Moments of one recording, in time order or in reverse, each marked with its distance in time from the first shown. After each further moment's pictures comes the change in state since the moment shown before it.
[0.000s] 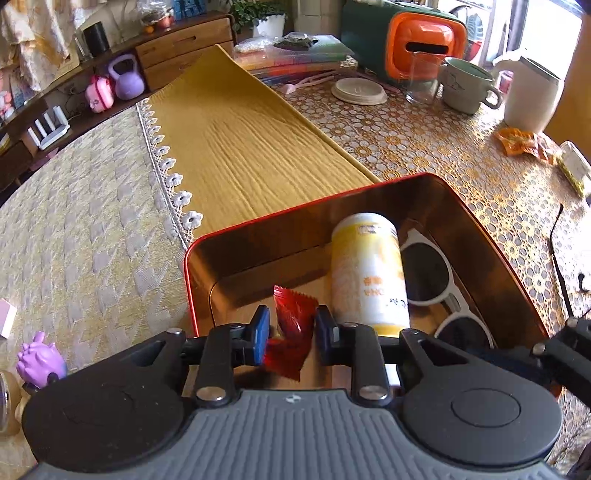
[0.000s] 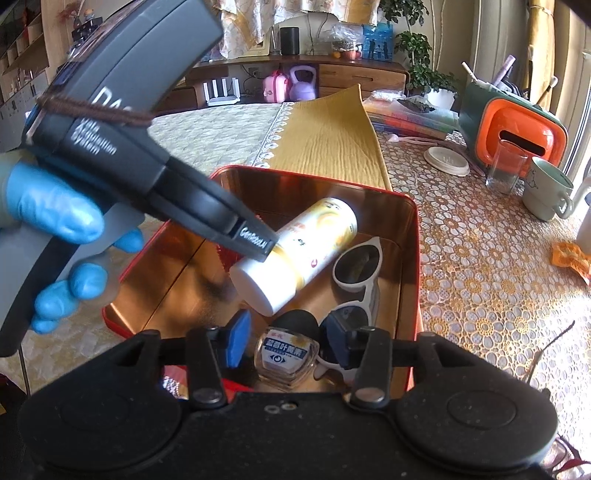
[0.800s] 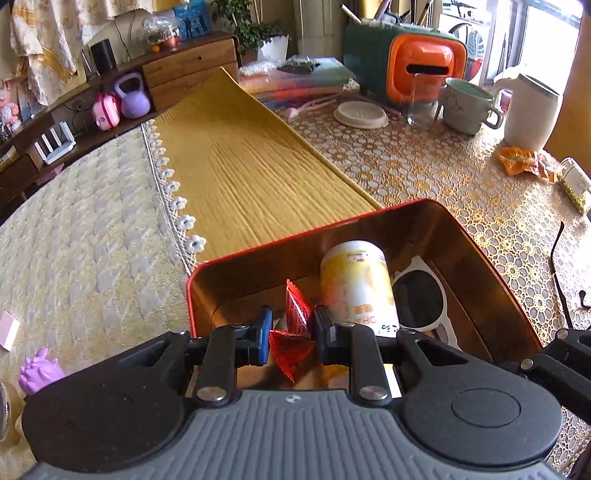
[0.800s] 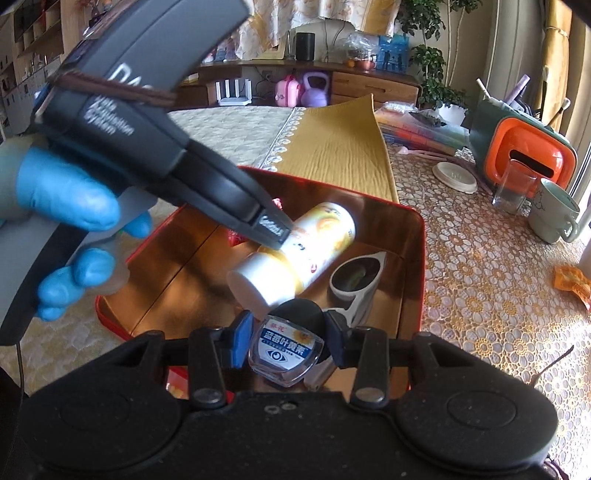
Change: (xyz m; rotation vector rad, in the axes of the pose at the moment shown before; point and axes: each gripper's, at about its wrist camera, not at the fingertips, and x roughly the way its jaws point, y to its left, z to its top) left arm 0.002 -0.001 0.005 -0.013 -0.067 0.009; right arm 0.006 0.004 0.000 -0.078 -0.013 0.000
